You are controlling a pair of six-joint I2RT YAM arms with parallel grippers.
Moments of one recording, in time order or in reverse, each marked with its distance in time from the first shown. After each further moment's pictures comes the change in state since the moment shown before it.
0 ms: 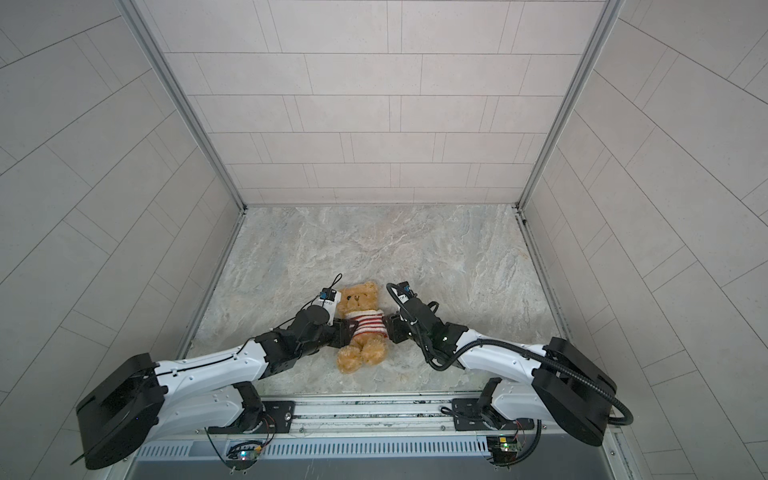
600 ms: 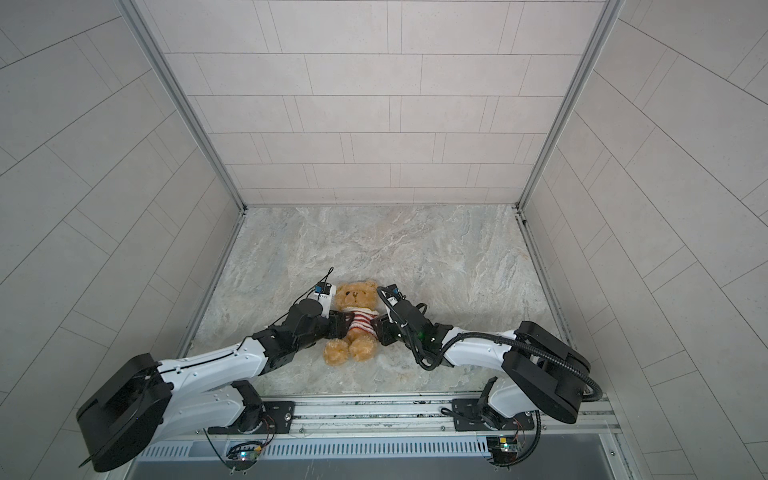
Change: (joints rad) left arm 0.117 0.026 0.013 0.060 0.043 0.090; right arm 0.051 0.130 0.018 0.163 -0.059 0.049
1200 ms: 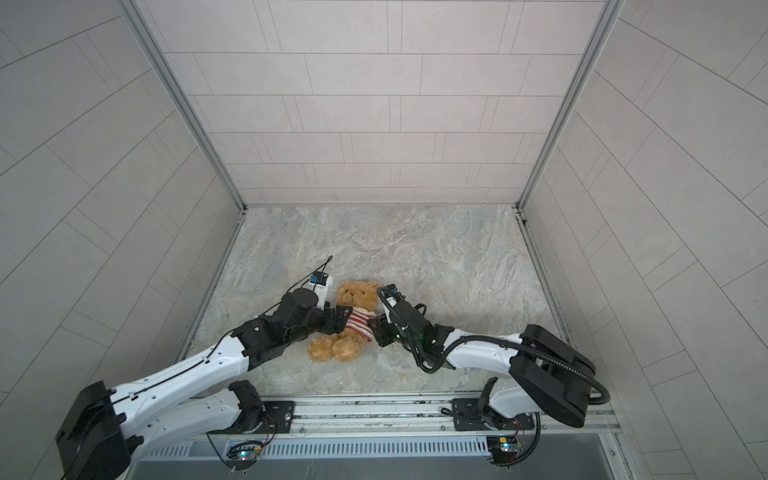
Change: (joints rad) left arm -0.072 -0.173 0.218 -0.446 -0.067 0.057; right arm 0.024 -0.034 0.000 0.014 0.000 0.036
